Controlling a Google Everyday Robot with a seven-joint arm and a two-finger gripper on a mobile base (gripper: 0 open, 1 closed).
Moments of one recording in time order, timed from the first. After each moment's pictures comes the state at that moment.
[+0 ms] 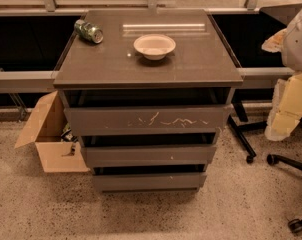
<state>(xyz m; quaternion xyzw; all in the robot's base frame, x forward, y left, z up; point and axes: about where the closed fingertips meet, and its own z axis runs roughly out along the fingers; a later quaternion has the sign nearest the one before) 0.438 -0.217 0.976 -0.60 0.78 -0.03 0.16</state>
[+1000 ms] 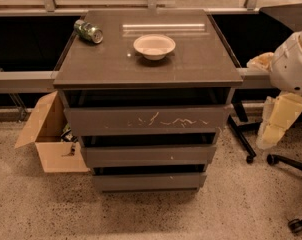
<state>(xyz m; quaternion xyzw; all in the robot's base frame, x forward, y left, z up) 0.460 -0.217 0.925 -0.64 0.75 0.02 0.19</state>
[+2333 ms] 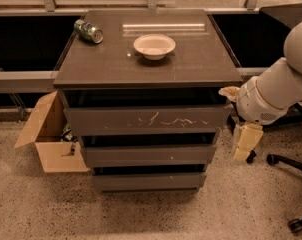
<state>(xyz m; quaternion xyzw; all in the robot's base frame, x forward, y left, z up) 0.491 -0.199 0.818 -0.67 0.71 0.04 0.20</state>
